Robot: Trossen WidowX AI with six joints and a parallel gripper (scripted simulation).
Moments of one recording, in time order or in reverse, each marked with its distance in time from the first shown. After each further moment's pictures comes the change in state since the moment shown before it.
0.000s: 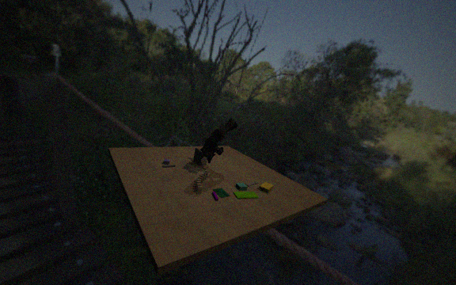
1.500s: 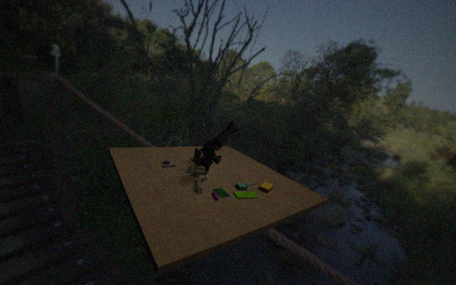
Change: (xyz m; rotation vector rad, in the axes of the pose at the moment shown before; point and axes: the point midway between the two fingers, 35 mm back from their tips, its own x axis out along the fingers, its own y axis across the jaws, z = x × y) arm 0.053 -0.038 0.003 0.051 0.012 0.018
